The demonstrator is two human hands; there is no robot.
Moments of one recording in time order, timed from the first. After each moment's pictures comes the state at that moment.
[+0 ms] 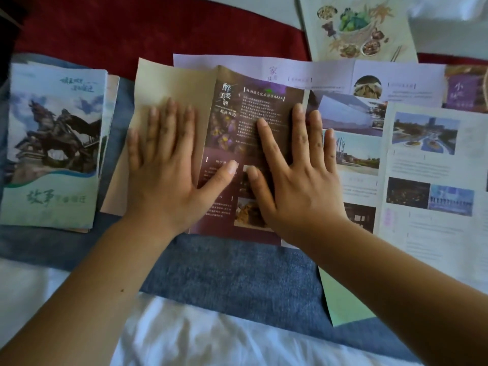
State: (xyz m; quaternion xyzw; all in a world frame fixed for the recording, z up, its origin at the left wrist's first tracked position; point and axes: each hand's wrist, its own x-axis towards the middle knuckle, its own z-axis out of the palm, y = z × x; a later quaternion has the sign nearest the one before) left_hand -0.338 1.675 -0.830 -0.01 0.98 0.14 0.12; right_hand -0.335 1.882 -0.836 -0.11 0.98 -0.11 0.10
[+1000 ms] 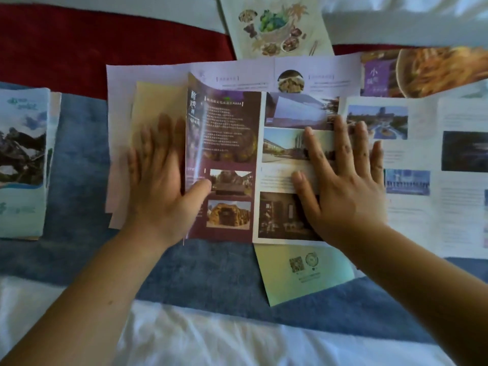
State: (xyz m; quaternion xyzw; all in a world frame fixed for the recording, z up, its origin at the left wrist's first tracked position) left_hand -0.324 1.754 -0.816 -0.02 0.95 0.26 0.16; right_hand -0.306 2.026 -0.836 -0.01 0.99 -0.05 0.12
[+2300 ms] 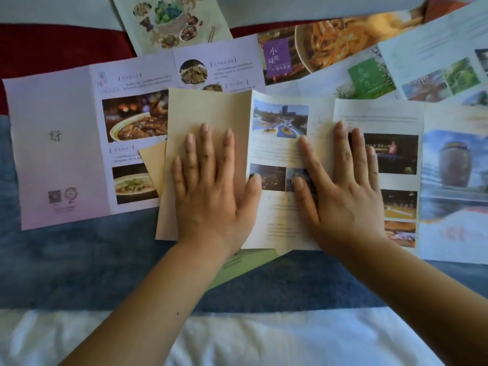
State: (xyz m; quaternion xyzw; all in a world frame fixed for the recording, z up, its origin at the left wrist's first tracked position) left_hand -0.286 1.924 -0.830 0.07 0.98 0.13 0.15; right_hand -0.247 2.126 -0.831 0.05 0.99 -0.08 0.11
